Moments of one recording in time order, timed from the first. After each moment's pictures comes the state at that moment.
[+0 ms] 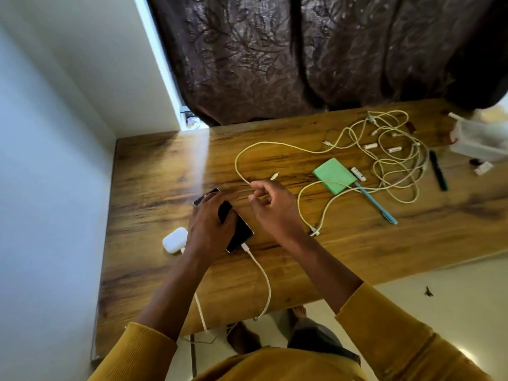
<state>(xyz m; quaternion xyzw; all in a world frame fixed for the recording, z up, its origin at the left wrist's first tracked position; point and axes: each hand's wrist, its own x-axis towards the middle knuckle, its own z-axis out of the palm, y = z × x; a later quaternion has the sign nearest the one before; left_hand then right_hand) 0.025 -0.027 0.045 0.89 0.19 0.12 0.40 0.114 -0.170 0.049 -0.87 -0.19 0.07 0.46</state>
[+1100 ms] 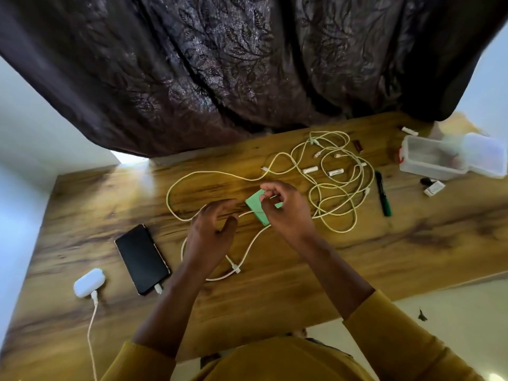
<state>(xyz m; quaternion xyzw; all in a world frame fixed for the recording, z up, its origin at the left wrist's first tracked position) 0.158 -0.193 0.059 0.86 0.18 0.15 0.45 0.268 -0.352 0.063 -0.85 -0.18 0.07 0.49</state>
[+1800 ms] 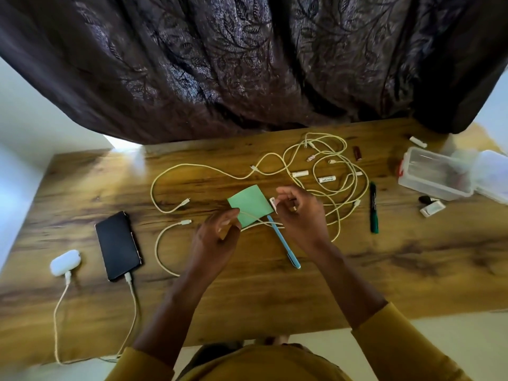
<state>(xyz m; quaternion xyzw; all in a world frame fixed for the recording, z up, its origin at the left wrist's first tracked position) 0.183 -0.263 0.030 0.84 0.24 0.12 0.47 0.323 -0.428 0.047 -0.85 -0.20 0.08 0.48</state>
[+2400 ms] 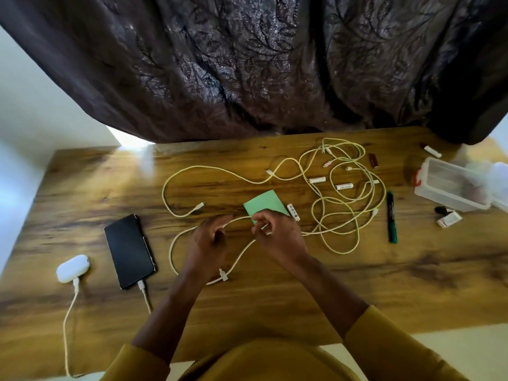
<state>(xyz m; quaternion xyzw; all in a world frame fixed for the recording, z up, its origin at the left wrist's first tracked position) 0.169 -0.200 0.012 0.84 0.28 0.08 0.45 0.285 -0.357 0.027 -0.87 -0.29 0.17 0.36</state>
